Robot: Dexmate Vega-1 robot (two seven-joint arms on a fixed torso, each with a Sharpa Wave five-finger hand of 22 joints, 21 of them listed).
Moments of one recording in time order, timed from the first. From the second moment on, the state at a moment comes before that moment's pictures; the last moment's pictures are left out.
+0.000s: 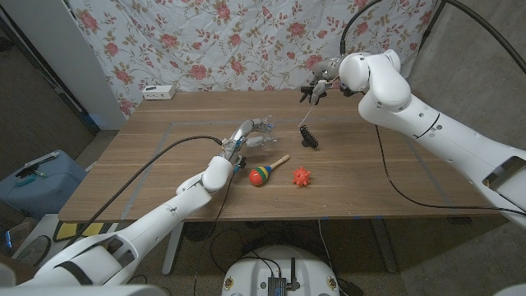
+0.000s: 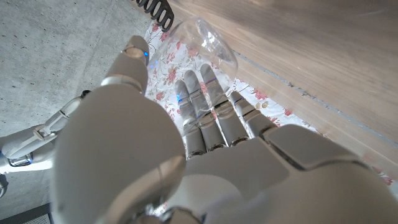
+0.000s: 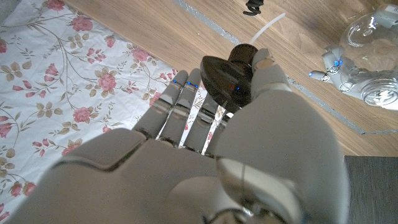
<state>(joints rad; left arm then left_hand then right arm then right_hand) 0.74 0.48 0.66 -1.27 0.11 -0.38 0.33 1.05 -0.07 0.41 -0.22 0.22 0.68 -0.03 0.61 0.20 0.75 -0.12 0.49 0.50 0.88 -0.12 0.18 0.30 0.29 -0.04 0.19 0.16 -0.31 -0.74 -0.82 -2.07 -0.90 -0.69 0.88 0.96 0.05 0.25 -0.15 0.25 1.02 -0.21 0.29 0.20 1.00 -0.15 0.31 0.22 0.74 -0.08 0.22 0.21 0.63 -0.06 0.18 0.16</state>
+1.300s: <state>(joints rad) 0.76 0.45 0.64 -1.19 0.05 -0.39 0.37 1.03 -0.09 0.50 -0.21 0.21 0.62 -0.05 0.40 0.18 0.68 -0.11 0.33 0.32 0.72 -0.07 0.17 0.16 0.29 -0.04 0.19 0.17 -0.33 -0.71 -0.83 -2.02 -0.94 -0.69 0.86 0.98 0.06 0.25 -0.15 0.24 1.02 -0.21 0.28 0.20 1.00 -0.15 0.31 0.22 0.74 -0.08 0.21 0.21 0.63 -0.06 0.18 0.16</state>
